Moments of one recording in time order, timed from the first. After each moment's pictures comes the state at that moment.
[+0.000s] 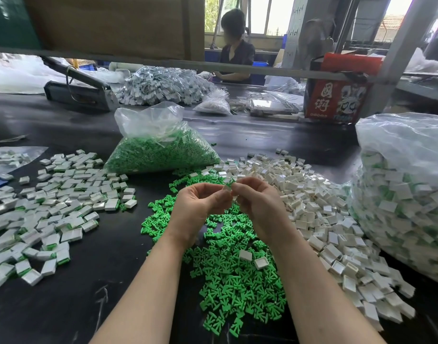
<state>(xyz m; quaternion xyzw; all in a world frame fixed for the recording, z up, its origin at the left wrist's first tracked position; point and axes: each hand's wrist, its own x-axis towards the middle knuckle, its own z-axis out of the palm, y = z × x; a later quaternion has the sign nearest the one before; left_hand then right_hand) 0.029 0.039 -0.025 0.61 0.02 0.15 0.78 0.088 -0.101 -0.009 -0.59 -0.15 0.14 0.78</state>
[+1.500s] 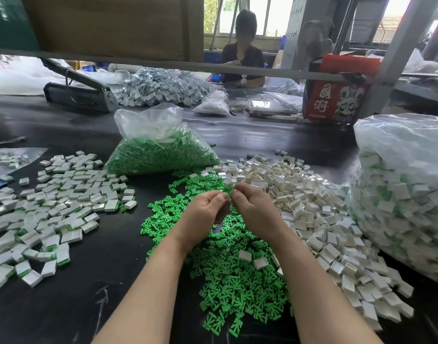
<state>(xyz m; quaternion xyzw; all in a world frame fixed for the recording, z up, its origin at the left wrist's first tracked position) 0.034 0.036 -0.033 0.74 -0.02 0.09 0.67 0.089 -0.103 -0.013 -0.82 -0.30 0.00 0.49</state>
